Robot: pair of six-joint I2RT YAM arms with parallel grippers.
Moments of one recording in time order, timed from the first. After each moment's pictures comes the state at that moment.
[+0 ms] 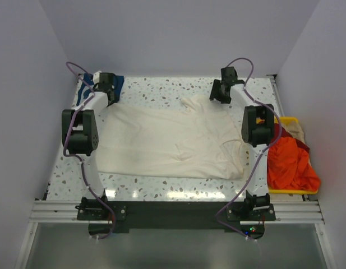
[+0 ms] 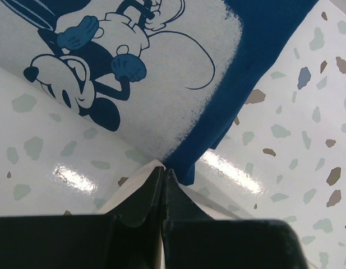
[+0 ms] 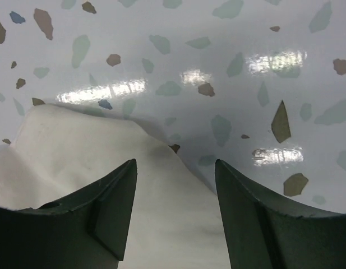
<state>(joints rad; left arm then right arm) -0.01 2.10 1.57 -0.30 -0.34 -0.54 0.13 2.36 1.97 -0.53 0.04 0.36</state>
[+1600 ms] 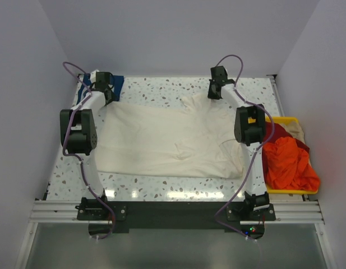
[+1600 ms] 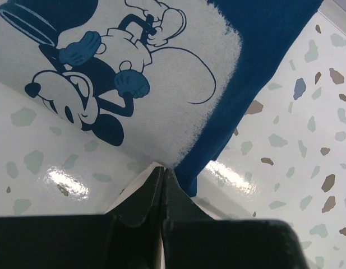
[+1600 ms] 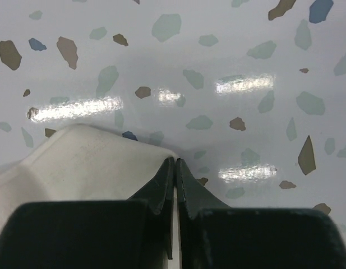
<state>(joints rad) 0.02 2.11 1.58 -0.28 -0.29 -0.53 0.21 2.48 2.12 -0.53 0.19 0.31</state>
